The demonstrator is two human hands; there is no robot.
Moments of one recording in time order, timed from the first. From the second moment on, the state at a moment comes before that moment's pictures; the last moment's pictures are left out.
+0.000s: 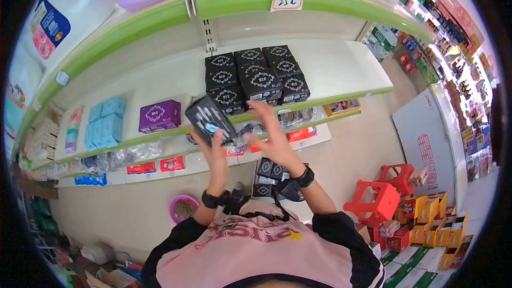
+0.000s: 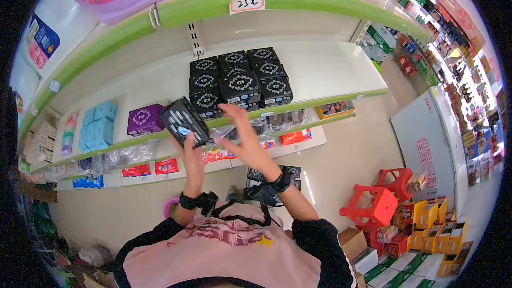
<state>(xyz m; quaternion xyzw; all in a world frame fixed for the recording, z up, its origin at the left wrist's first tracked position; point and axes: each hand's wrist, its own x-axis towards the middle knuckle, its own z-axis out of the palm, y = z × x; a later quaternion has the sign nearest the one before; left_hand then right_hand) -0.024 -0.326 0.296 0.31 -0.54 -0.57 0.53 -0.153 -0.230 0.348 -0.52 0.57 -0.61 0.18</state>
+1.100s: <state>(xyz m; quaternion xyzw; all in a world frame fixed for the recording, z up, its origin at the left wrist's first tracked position) -0.051 -0.465 0.395 0.15 -0.83 -0.28 0.46 -0.266 -0.272 0.378 -0.65 0.64 -0.40 -0.03</state>
